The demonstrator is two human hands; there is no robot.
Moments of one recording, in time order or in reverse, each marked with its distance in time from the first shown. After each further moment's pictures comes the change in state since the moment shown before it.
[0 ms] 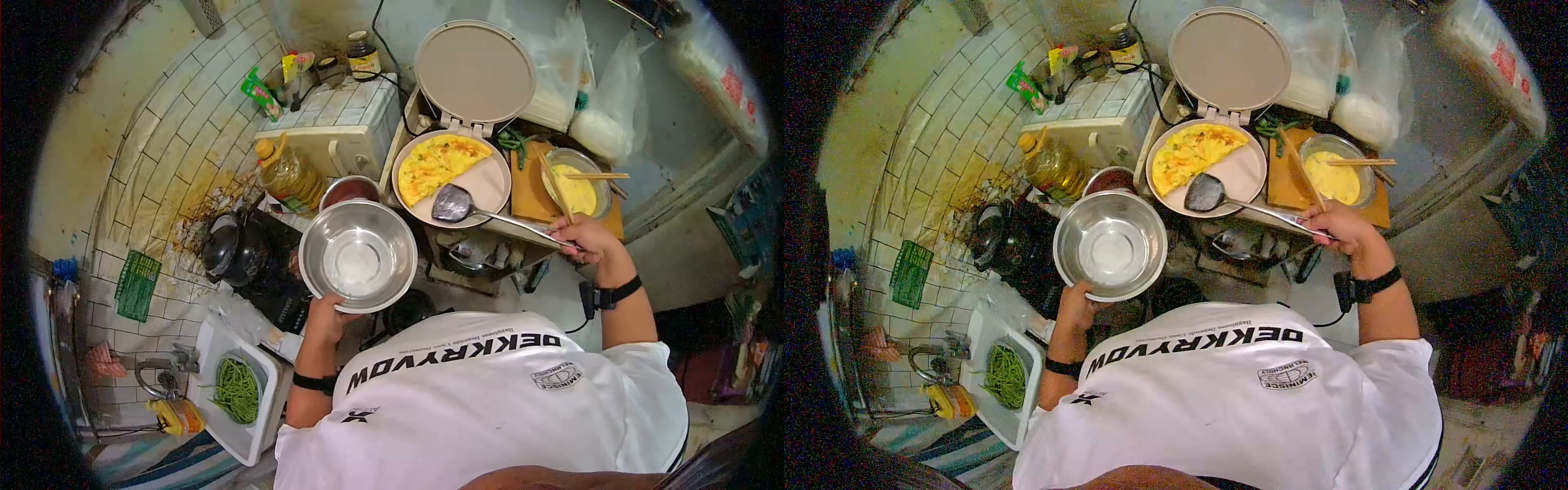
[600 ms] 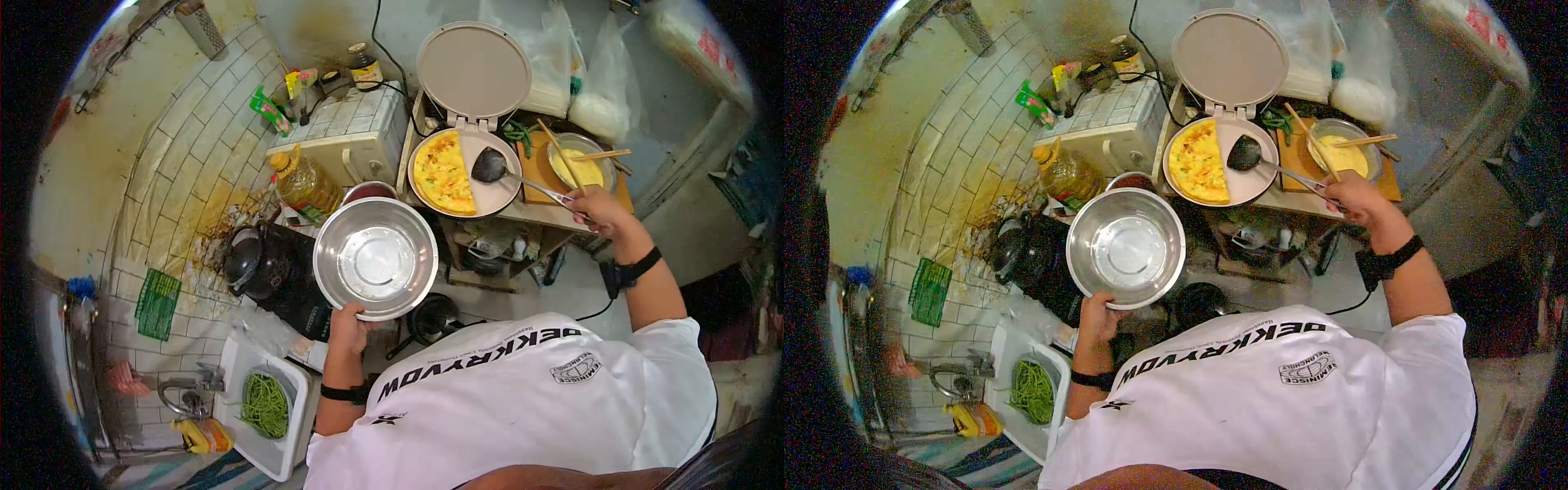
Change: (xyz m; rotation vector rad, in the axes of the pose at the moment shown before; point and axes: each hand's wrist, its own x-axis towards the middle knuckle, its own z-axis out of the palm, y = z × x) left_hand -0.014 -0.003 -0.029 -0.044 -0.069 0.013; right_hand -0.027 -0.023 0.036 -0.210 0.340 -0.081
